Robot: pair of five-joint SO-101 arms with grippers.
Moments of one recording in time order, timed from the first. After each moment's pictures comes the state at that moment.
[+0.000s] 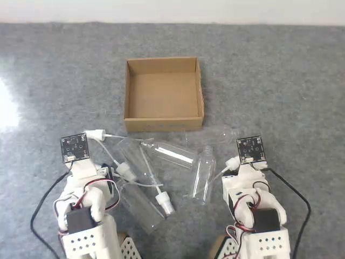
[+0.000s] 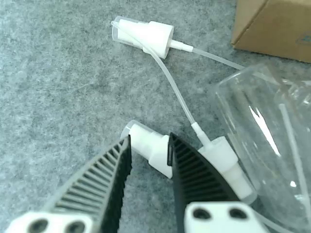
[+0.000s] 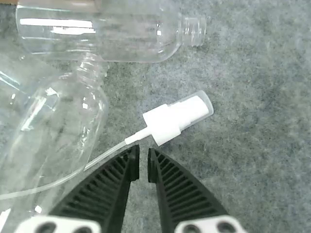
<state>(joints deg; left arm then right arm) -20.8 -103.3 97.2 72.0 4.4 -10.3 -103.0 95.2 69.5 0.7</state>
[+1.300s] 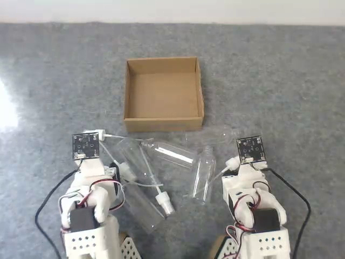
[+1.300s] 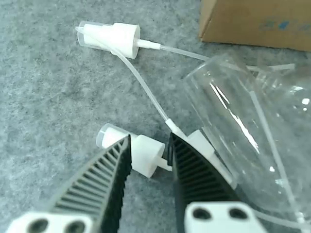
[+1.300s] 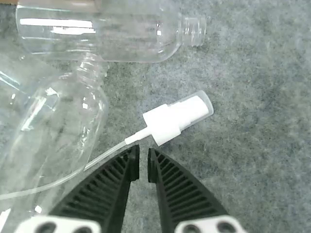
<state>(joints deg) -14.9 -103.3 97.2 72.0 3.0 -10.3 -103.0 95.2 69.5 0.7</state>
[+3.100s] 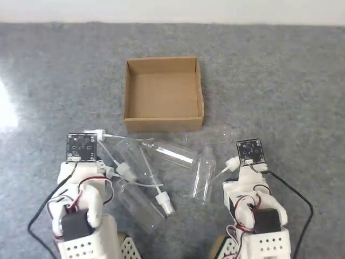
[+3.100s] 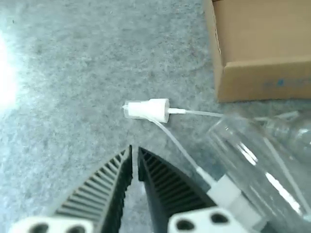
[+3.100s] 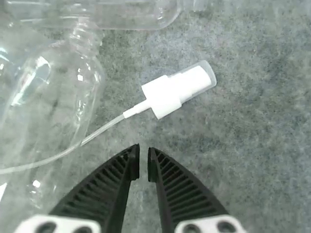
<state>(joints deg) -19.9 -103.3 87.8 70.1 -9.2 -9.1 -103.4 93.7 76.5 0.7</state>
